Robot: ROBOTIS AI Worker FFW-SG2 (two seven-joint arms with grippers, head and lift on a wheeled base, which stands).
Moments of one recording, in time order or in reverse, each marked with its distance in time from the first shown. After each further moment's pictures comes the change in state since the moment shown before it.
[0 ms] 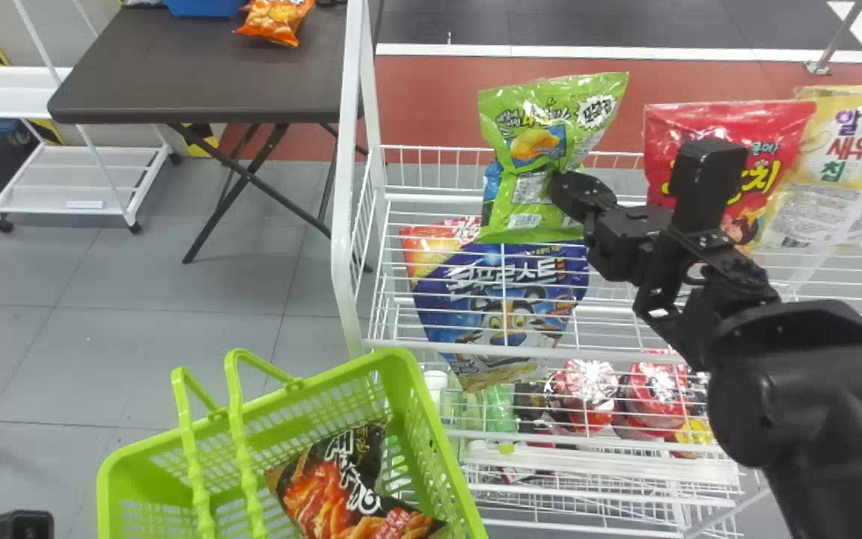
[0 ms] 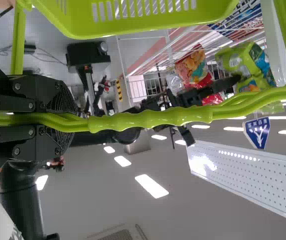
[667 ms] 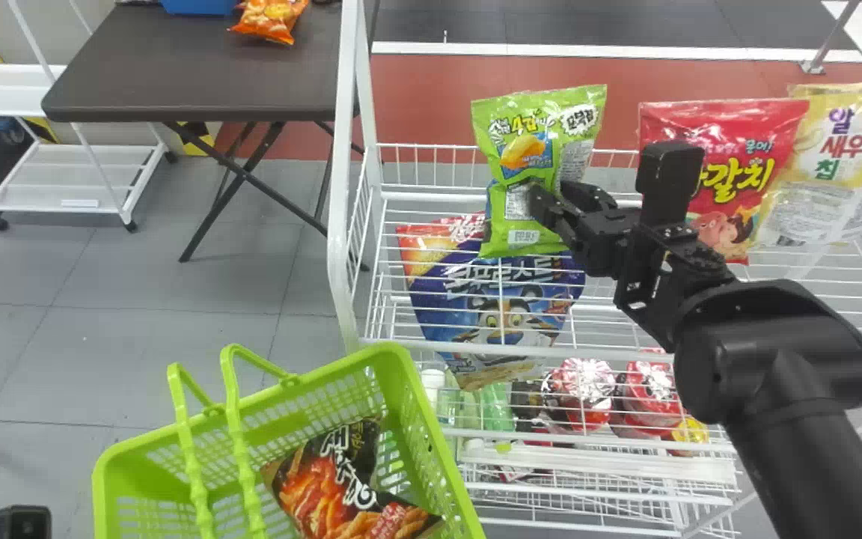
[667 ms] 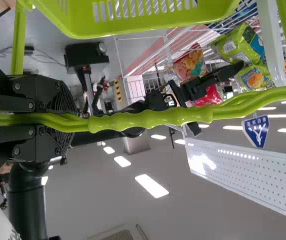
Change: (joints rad) left arm -0.010 0.000 -0.001 0.007 -0.003 -0.007 0.000; right arm -0.167 0.007 0.038 0.323 0.019 -0.066 -0.031
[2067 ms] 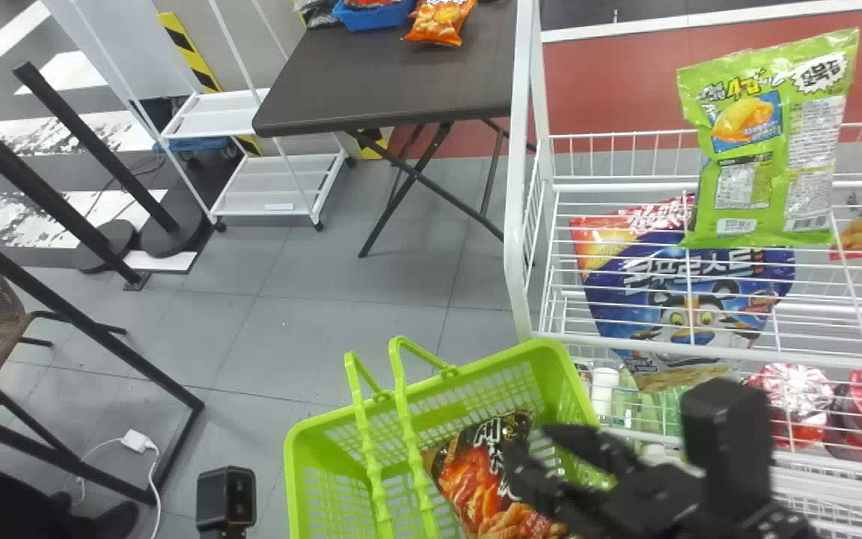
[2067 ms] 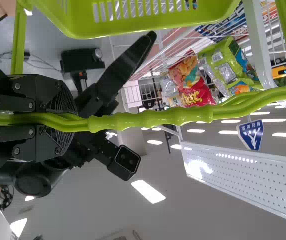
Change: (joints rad) left arm 0.017 0.000 0.038 -0.006 0.003 -0.007 0.000; right arm 0.613 -0.081 0.309 -0.760 -0.117 0.336 -0.018
